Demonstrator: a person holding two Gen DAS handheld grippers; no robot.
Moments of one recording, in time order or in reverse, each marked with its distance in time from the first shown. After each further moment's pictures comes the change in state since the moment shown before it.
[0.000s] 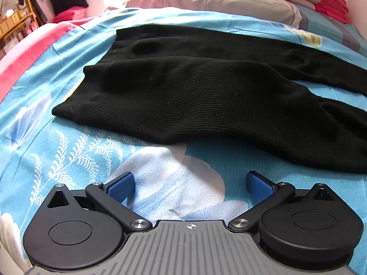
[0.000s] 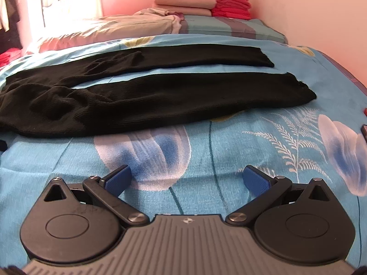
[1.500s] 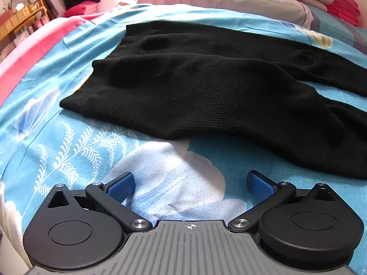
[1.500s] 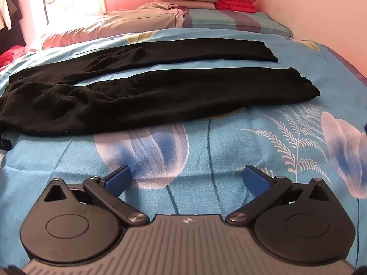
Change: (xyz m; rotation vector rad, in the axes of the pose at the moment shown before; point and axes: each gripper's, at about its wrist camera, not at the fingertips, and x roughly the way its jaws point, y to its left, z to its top) left arm 0.000 -0.008 0.000 -0.048 0.055 0.048; right arm 0.000 -0.003 0.005 0.031 0.040 0.000
